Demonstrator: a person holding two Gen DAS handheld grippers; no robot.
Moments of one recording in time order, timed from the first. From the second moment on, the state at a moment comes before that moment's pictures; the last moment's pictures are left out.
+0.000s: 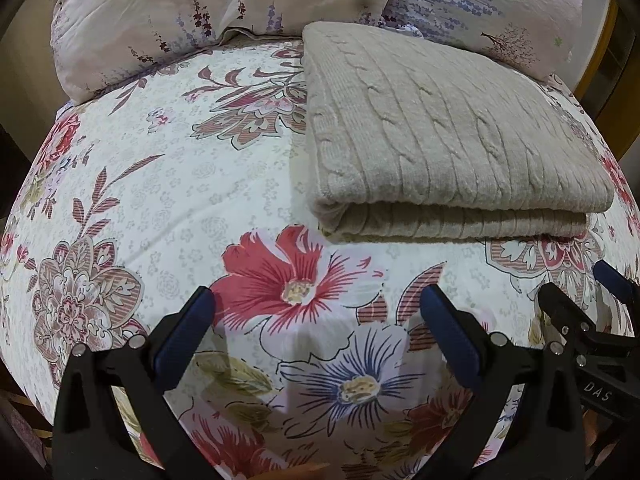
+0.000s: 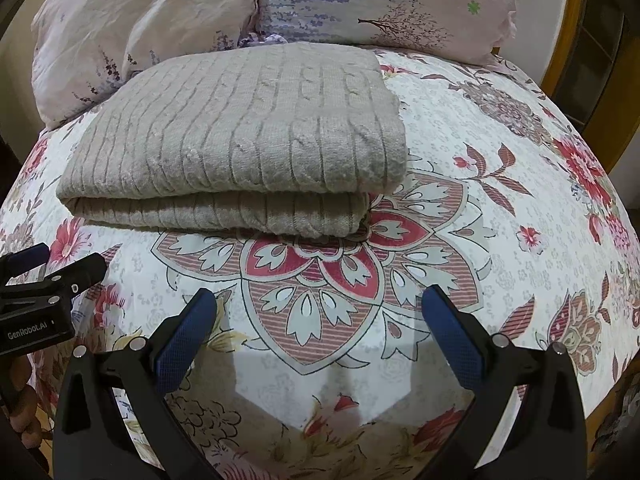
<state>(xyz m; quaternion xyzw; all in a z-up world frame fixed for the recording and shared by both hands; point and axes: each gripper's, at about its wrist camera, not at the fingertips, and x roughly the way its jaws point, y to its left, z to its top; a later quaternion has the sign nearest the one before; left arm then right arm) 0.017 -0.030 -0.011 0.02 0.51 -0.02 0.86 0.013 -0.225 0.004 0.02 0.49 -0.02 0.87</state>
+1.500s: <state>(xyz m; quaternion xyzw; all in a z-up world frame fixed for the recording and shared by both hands) 0.021 -0.030 -0.012 0.02 0.52 -0.02 0.85 0.014 -0.223 0.004 0.03 0.49 -0.03 0.87</state>
